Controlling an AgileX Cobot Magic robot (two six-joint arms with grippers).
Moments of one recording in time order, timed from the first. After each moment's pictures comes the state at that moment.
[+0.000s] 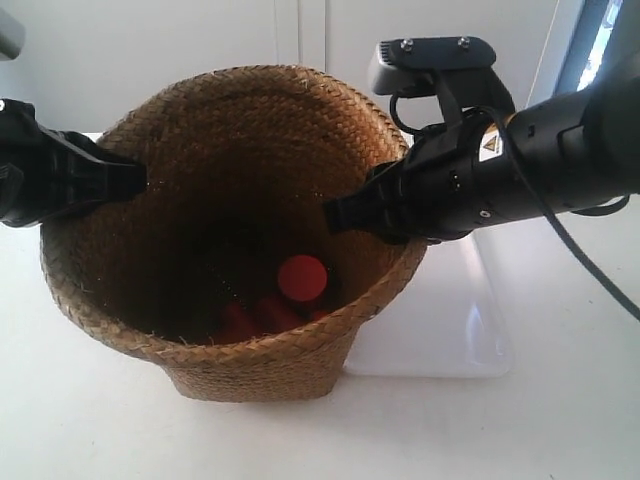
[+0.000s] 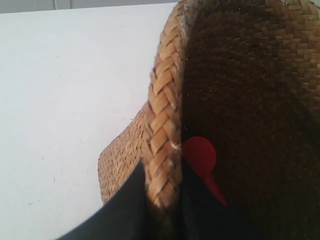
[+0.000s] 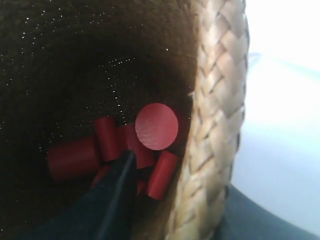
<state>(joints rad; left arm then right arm) -0.34 1.04 -0.77 -0.51 0.34 0.29 0.47 1.32 -0.96 0.18 0.45 0.00</state>
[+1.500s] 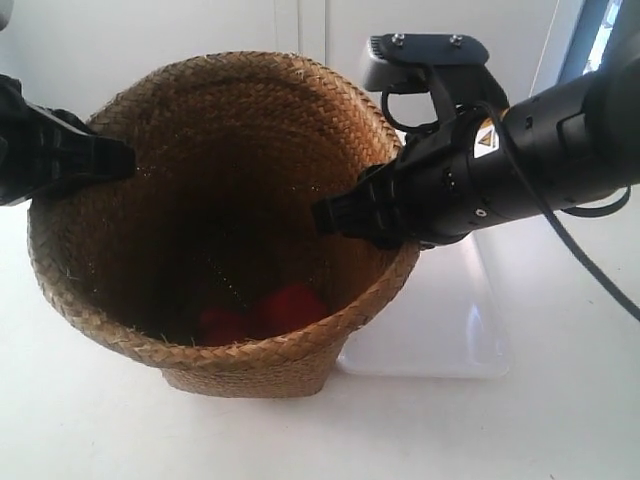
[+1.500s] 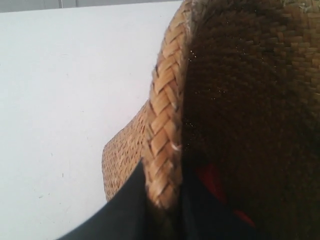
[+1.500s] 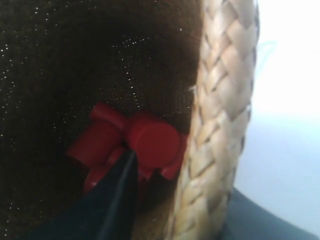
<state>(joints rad) -0.31 1.04 -0.84 -0.44 0.44 0.22 0.50 1.31 -0.99 0.20 0.53 0.03</state>
